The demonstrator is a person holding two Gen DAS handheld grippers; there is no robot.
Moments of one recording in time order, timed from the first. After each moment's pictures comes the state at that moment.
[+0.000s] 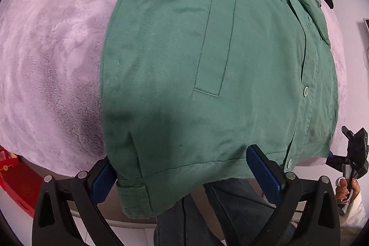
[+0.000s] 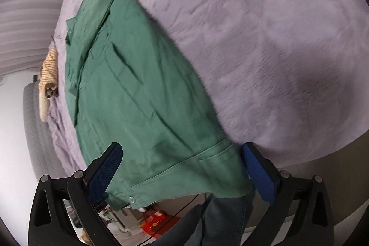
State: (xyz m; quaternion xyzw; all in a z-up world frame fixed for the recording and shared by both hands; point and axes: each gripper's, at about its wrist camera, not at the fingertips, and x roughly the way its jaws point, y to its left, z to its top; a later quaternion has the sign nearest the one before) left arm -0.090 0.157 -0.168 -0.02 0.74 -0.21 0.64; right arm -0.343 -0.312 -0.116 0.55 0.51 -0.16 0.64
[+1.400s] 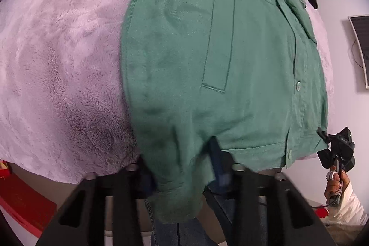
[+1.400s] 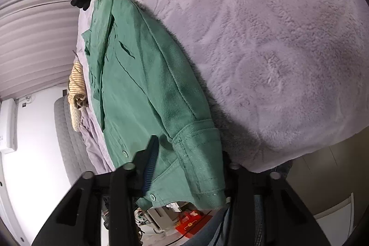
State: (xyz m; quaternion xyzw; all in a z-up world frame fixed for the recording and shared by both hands) left arm -0.086 0.193 -0.158 -0.06 0.71 -0.27 0.64; right arm -0.368 -0.296 -0.142 0.63 0.44 -0.12 0.63
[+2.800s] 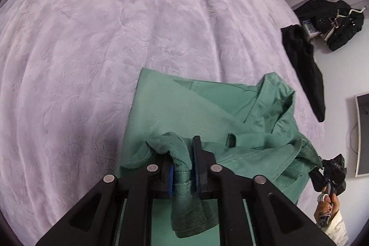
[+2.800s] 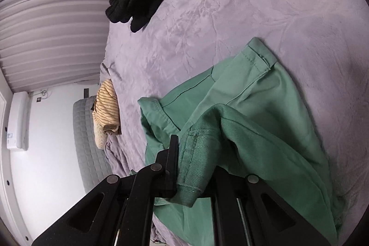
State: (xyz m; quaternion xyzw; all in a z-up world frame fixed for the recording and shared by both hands) left arm 0.287 0.050 -0.113 -0.12 0.65 -0.19 0.73; right arm 0.042 -0.465 -0.111 0.61 0.41 -0.05 0.67
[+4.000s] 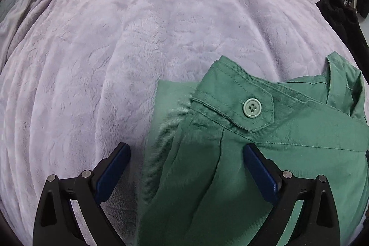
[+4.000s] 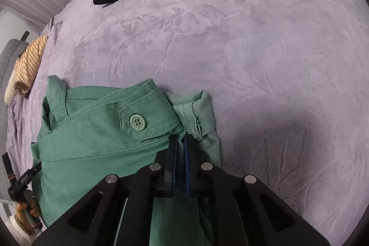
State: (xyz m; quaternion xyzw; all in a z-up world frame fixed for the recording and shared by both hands) left arm 0.298 0.011 -0.170 0.04 0.59 -0.10 0.80; right arm 0.047 -0.477 -0.126 0.30 0.54 -0.18 0.77
